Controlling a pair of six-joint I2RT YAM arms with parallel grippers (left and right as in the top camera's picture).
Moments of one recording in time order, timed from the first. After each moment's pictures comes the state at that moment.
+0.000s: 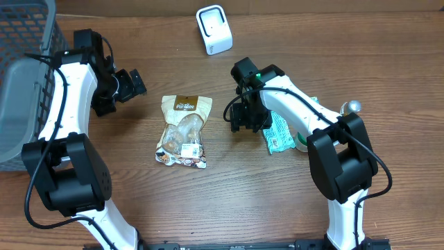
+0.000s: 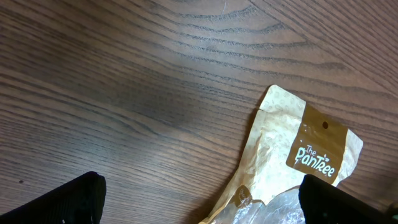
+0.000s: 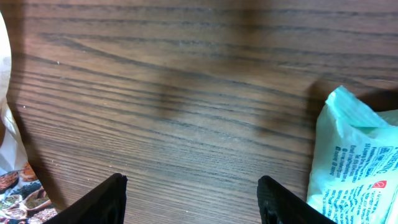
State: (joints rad) left arm 0.16 1.97 1.65 -1.10 0.17 -0.33; right arm 0.50 2.11 1.61 -1.04 -0.16 0.38
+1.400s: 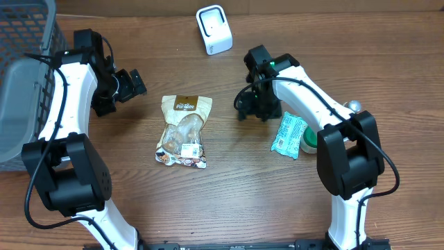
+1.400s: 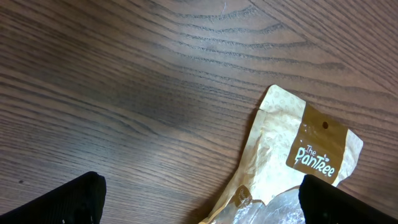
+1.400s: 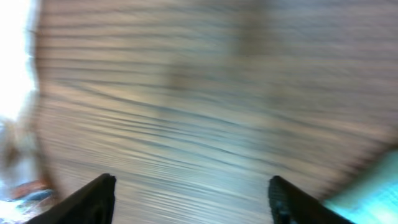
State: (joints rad) left arm 0.16 1.97 1.65 -1.09 0.17 -0.33; right arm 0.43 2.11 1.68 -1.04 -0.23 0.33
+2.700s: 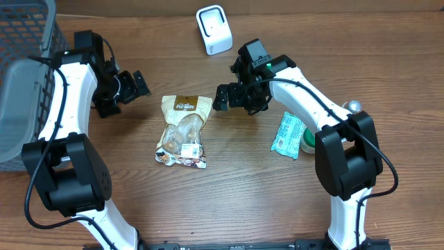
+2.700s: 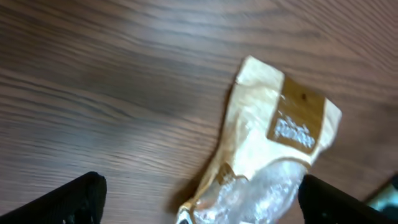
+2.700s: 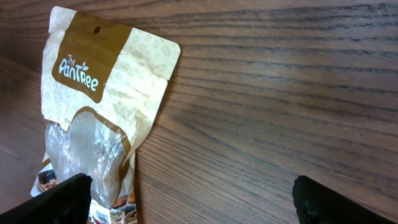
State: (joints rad) left arm 0.16 1.97 1.65 -1.14 0.27 -0.29; right arm 0.44 2.11 1.68 -0.86 -0.38 0.33
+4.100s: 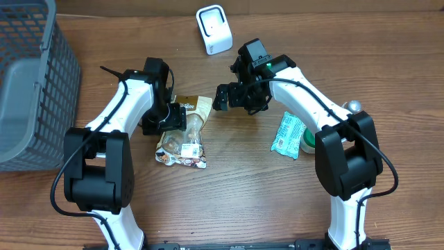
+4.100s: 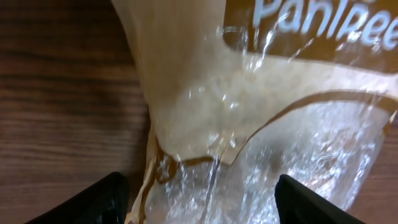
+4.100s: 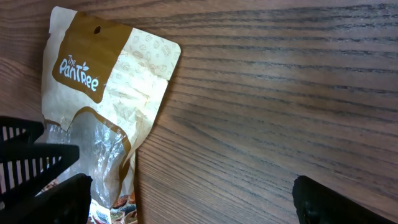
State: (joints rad) left arm -0.14 1.97 1.38 -1.00 0.13 -0.24; right arm 0.44 2.11 1.68 -0.86 -0.38 0.33
